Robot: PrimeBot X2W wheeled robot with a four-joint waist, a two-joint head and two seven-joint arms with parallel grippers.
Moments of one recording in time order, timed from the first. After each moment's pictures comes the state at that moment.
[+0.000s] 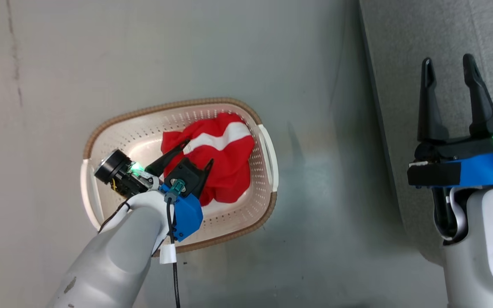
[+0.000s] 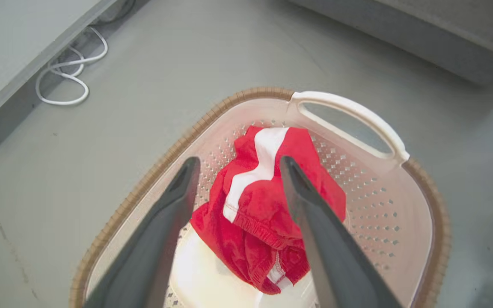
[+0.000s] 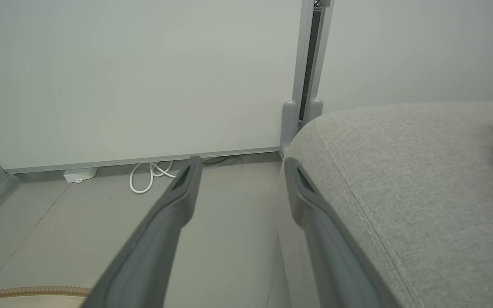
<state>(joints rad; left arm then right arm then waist) -0.73 0.13 -0.65 0.99 0.00 -0.13 -0.26 -0.46 -0.06 -0.08 0.15 0.11 0.13 -0.26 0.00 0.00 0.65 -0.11</state>
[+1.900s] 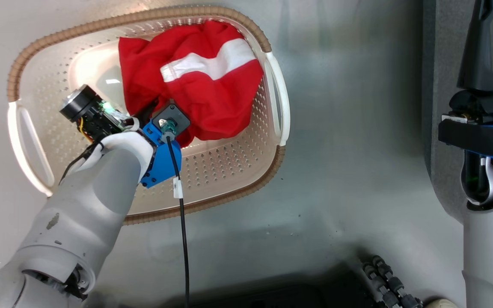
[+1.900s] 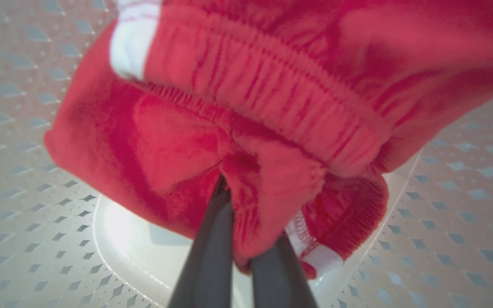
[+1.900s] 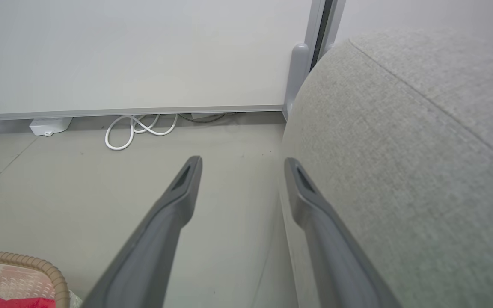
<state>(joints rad) -1.05 0.13 -0.88 1.29 -0.03 -0.06 -0.18 -0.59 -0.06 -0.11 -0.02 0.10 0.13 -0.26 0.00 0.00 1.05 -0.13</state>
